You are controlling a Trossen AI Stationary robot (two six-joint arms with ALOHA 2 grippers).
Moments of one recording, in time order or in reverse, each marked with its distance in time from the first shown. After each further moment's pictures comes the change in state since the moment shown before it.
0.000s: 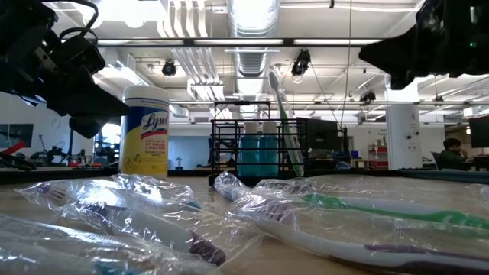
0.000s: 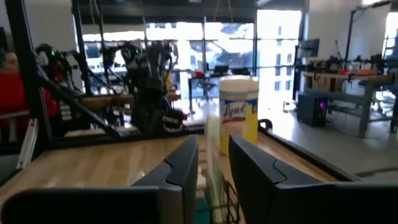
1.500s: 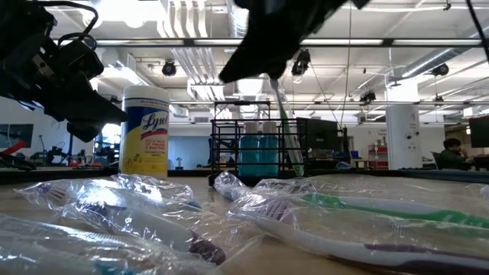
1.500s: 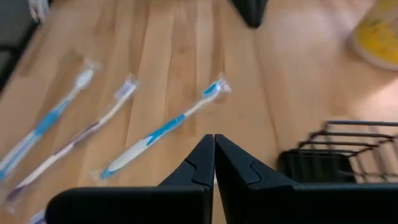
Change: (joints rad) left arm -0.001 0.000 -0.018 -0.009 -0.004 0.001; right arm 0.012 1.052 1.238 -1.048 -0.274 0.151
